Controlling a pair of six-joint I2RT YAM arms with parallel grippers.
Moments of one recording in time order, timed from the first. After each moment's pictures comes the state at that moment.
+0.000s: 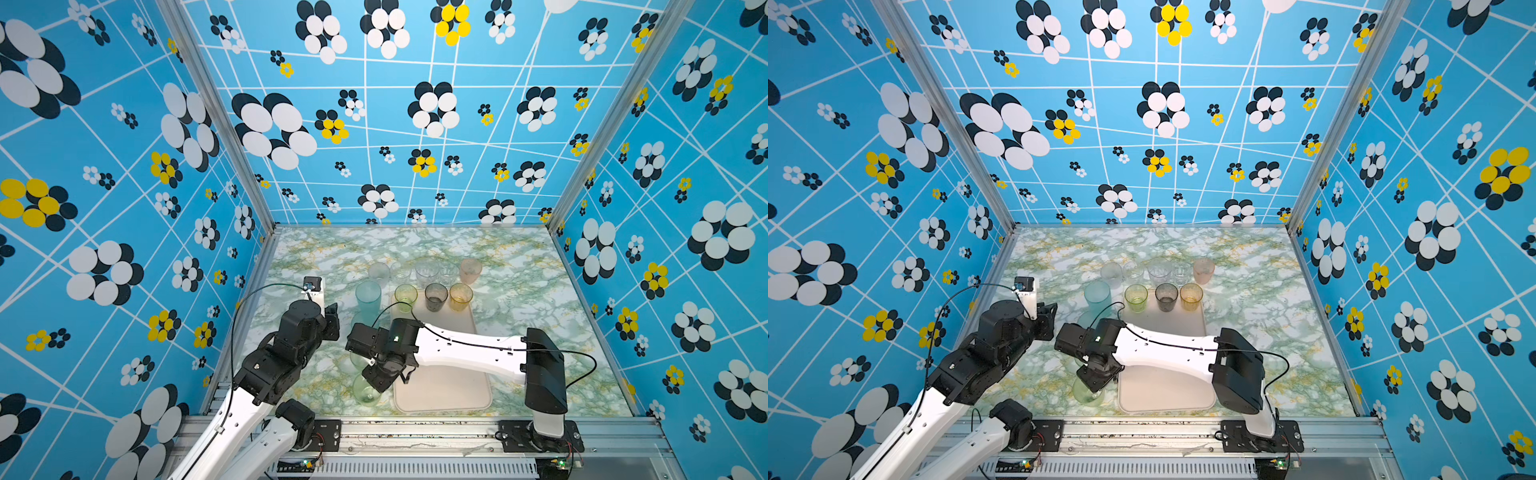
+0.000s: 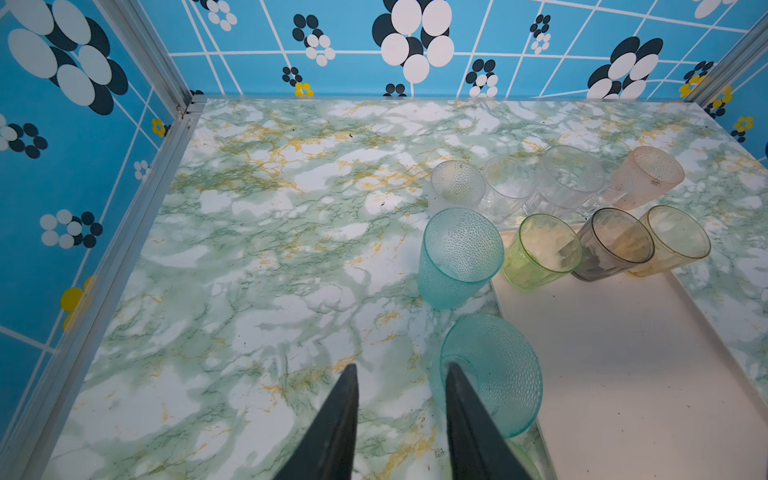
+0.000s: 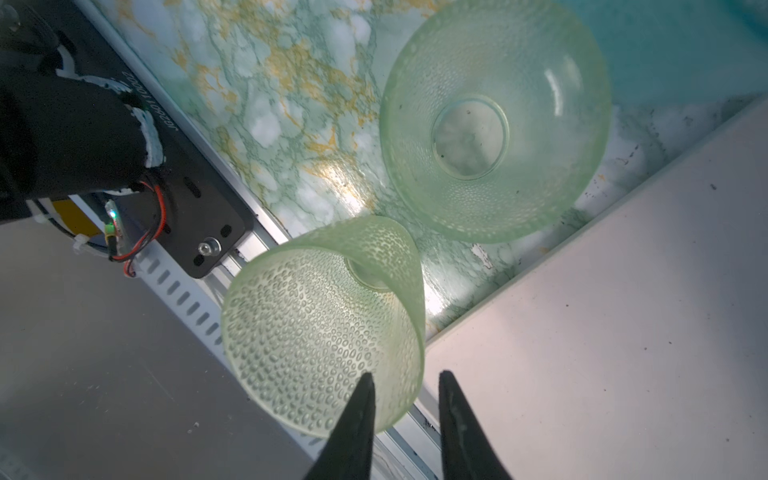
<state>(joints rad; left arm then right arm) -0.48 0.66 0.78 -0.65 -0.27 -0.27 1.29 1.96 1.70 -1.07 -0.03 0.40</state>
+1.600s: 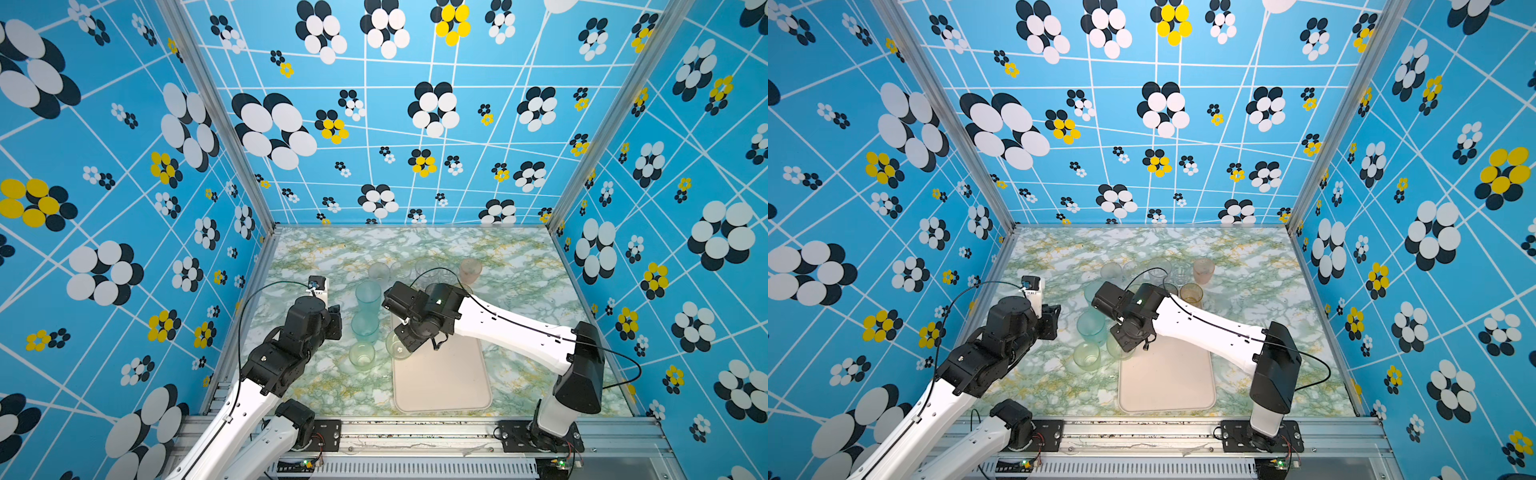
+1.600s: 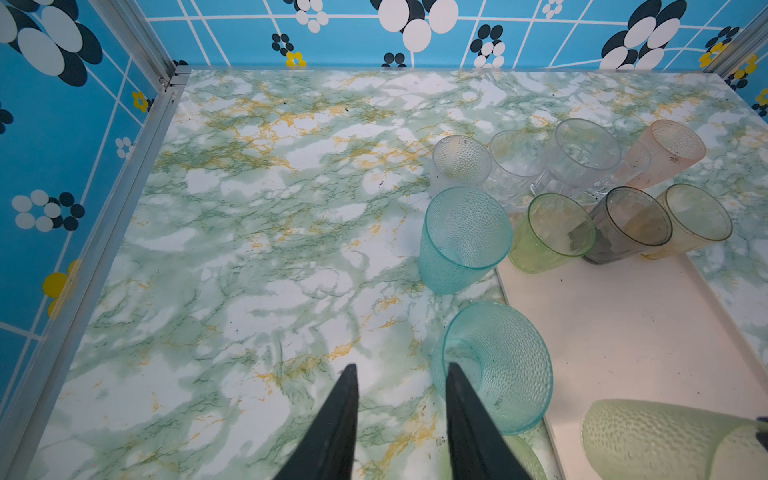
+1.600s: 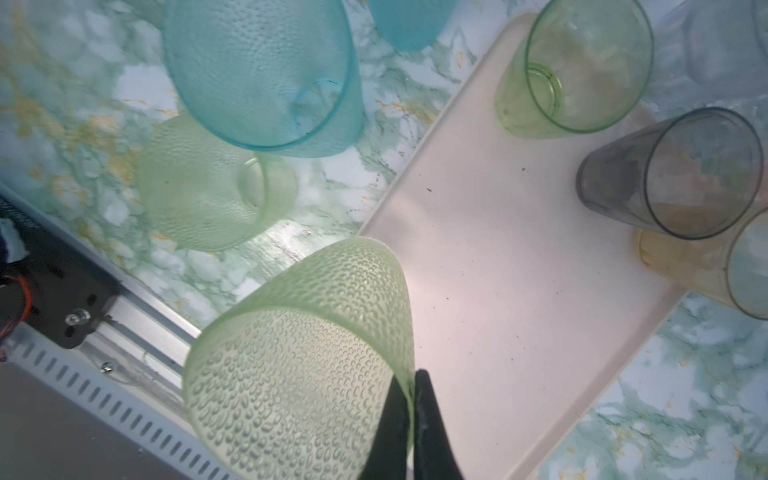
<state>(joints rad) -0.46 0.72 0.77 -0.66 -0.23 -0.27 1.06 1.75 1.61 -1.14 0.17 0.32</state>
